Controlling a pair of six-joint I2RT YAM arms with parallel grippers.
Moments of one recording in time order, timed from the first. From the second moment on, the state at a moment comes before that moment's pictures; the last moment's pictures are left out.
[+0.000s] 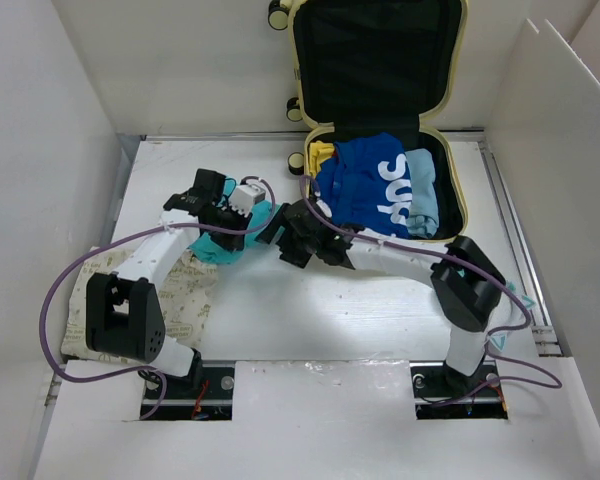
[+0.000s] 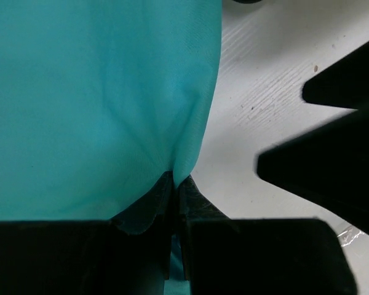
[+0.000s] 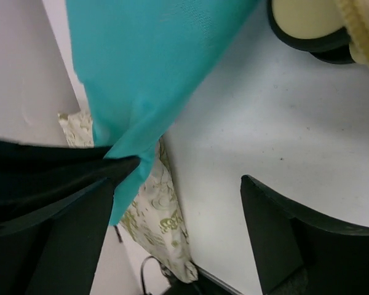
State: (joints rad) left arm -0.23 1.47 1.12 -0.77 0.33 0.34; right arm 0.91 1.82 1.31 -0.15 0.09 1.27
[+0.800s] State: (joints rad) left arm -0.23 1.44 1.09 -0.75 0.37 0.42; right arm 0.92 2.14 1.56 -0.08 0.21 1.65
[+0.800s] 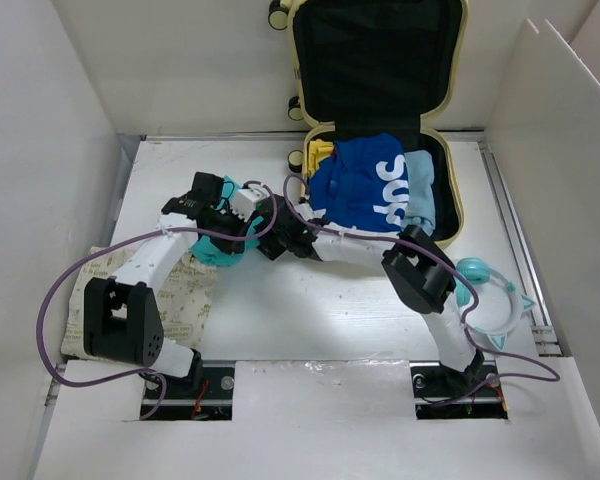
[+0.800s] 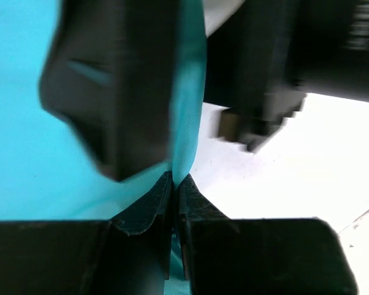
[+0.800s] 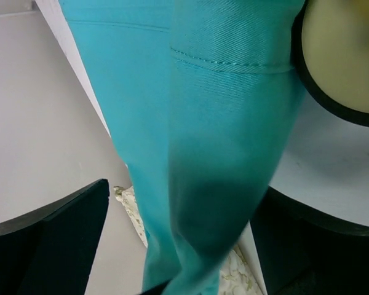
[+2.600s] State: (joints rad) left arm 0.02 1.50 1.42 -0.81 0.43 0.33; right arm 0.50 2.02 1.99 -0.61 -0.29 0.48
